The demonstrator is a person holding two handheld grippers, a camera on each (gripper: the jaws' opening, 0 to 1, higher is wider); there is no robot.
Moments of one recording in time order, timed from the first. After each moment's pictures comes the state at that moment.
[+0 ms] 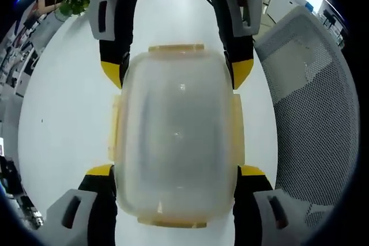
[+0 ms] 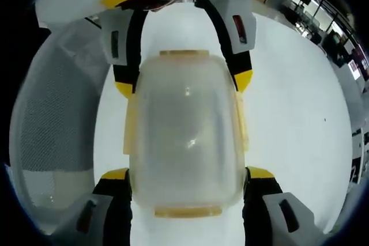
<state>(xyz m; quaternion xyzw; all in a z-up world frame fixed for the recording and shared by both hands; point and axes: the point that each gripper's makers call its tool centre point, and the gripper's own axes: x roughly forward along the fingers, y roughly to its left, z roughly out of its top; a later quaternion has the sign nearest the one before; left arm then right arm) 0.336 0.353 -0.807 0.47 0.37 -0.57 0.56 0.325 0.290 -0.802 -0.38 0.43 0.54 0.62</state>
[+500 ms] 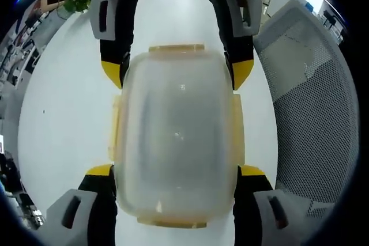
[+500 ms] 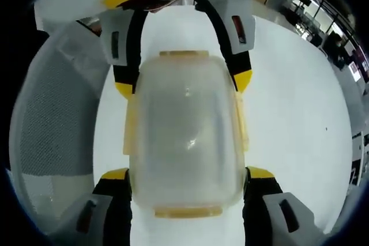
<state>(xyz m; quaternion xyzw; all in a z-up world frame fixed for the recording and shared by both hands) 0.339 0.381 -0.808 0.46 0.37 -0.57 0.56 0.329 0.318 -0.801 -0.39 0.42 0.54 0.62</state>
